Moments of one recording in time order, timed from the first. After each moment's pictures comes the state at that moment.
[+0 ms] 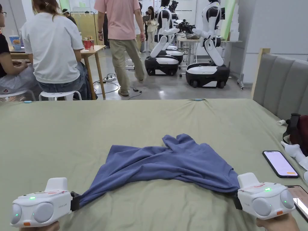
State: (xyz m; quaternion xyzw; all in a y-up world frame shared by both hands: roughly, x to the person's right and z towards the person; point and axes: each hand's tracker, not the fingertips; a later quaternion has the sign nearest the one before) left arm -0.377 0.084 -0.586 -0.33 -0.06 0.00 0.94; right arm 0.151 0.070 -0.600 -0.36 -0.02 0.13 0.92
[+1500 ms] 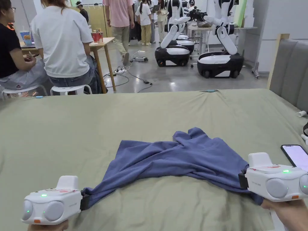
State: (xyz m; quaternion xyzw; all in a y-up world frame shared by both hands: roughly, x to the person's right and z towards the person) left arm -0.377 0.082 -0.599 -0.34 -0.07 -0.04 0.94; right arm 0.126 0.117 -0.618 -0.32 0.01 0.04 0.95
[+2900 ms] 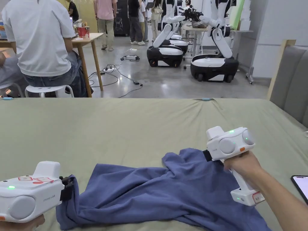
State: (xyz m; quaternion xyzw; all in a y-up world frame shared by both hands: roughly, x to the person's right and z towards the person) left arm -0.351 0.133 -0.744 -0.30 -0.09 -0.05 0.95; right arm 0.102 0.149 -0.898 -0.36 0.07 0.14 0.92
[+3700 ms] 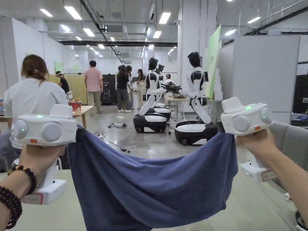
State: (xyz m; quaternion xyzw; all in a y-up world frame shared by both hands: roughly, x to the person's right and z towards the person) left arm -0.308 0.432 -0.829 -0.09 -0.06 -0.05 0.99; right arm 0.149 0.436 -0.863 -0.11 -0.07 0.16 0.98
